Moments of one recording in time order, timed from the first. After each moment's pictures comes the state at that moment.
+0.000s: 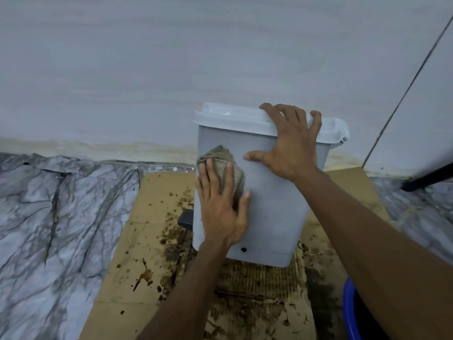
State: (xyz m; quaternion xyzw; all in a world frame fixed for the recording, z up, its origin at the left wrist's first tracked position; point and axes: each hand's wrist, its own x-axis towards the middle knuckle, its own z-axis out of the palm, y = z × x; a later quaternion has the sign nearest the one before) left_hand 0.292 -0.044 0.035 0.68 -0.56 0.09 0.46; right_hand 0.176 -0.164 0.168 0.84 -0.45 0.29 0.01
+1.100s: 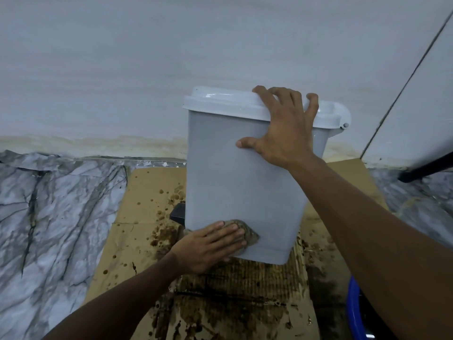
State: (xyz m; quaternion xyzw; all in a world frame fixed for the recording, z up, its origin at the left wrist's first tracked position) left_hand 0.382 -0.014 -0.088 0.36 -0.88 0.30 0.06; right_hand 0.196 -0.180 0.162 0.83 -0.47 0.28 0.03
